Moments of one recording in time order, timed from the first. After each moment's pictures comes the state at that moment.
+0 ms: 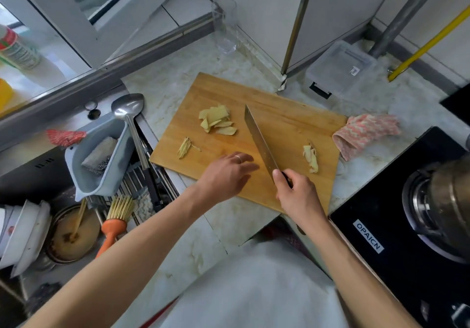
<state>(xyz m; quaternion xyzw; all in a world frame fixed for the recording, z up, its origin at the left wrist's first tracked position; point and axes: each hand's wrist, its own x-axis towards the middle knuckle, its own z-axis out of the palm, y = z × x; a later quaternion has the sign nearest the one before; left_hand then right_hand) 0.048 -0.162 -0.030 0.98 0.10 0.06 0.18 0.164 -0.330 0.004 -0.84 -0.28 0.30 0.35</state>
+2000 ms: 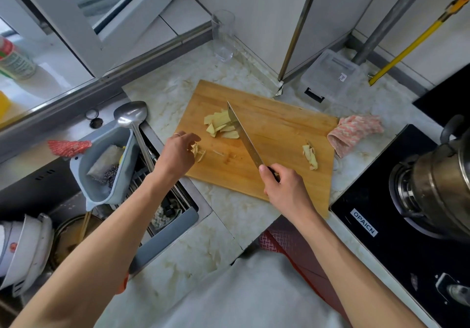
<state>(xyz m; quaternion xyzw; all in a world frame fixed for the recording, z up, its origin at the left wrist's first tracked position) -0.014 -0.057 -0.007 0.88 0.36 0.09 0.28 0.118 -0.296 0.047 -0.85 -0.28 0.30 0.34</state>
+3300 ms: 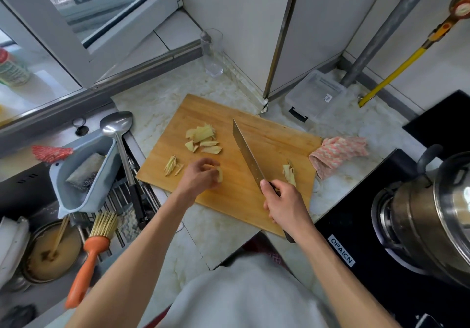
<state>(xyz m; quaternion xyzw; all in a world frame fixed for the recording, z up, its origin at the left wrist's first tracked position) 0.063 -0.140 -0.009 0.55 0.49 0.08 0.67 0.186 -0.329 0.033 -0.83 -0.25 0.35 0.36</state>
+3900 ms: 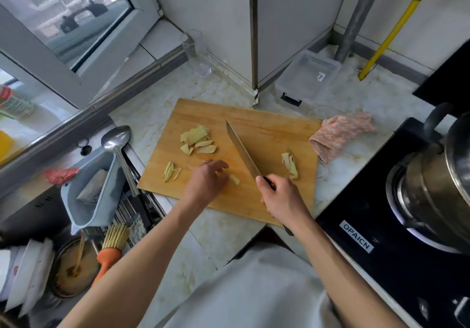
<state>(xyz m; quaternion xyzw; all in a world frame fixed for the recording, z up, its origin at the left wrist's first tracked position) 0.073 -0.157 -0.028 0.89 0.34 0.04 0.29 0.188 -0.336 0.005 -0.81 -0.25 0.36 0.39</state>
